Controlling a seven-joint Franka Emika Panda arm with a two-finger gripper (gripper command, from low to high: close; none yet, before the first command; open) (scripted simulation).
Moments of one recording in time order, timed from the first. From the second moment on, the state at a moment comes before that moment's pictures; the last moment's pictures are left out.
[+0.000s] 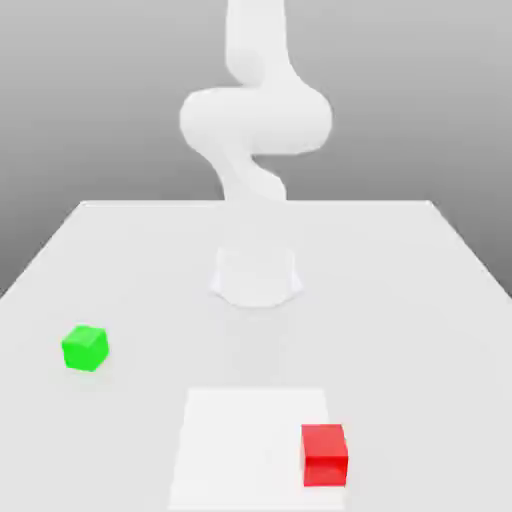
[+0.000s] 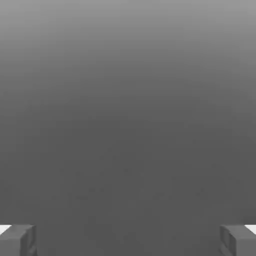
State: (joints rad) arm 0.00 -0.71 0.02 -2.32 -0.01 2.34 0.82
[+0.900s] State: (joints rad) arm 0.05 0.27 0.12 -2.54 -0.10 2.81 1.02
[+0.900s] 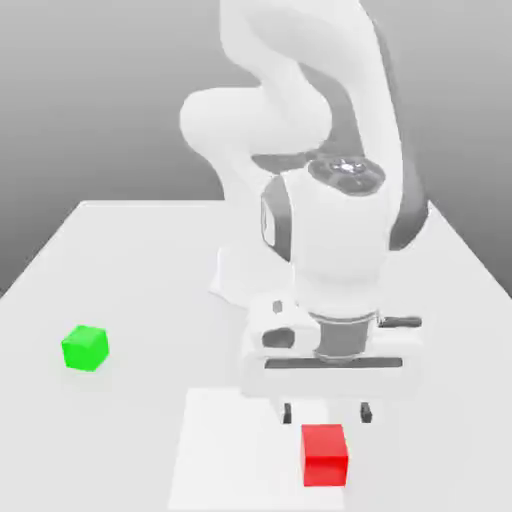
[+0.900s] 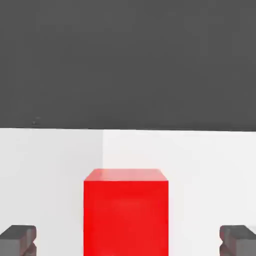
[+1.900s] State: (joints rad) arm -0.39 -0.09 -0.15 -2.75 -0.20 2.68 1.37
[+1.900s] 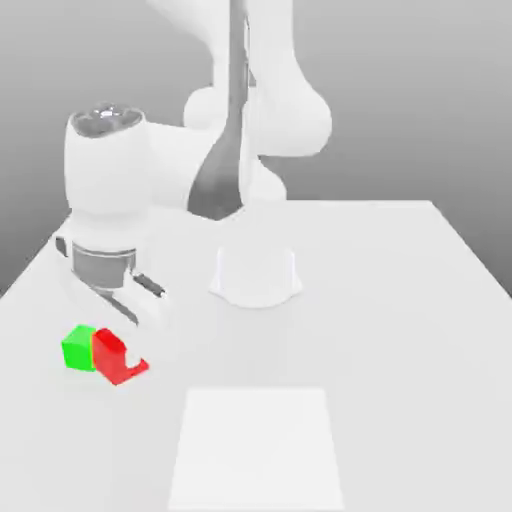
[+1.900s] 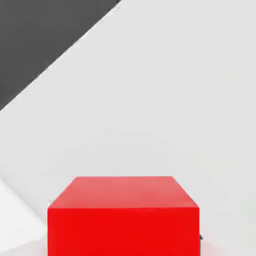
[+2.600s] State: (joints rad) arm -0.55 0.04 -0.33 -2.87 0.08 2.91 1.35
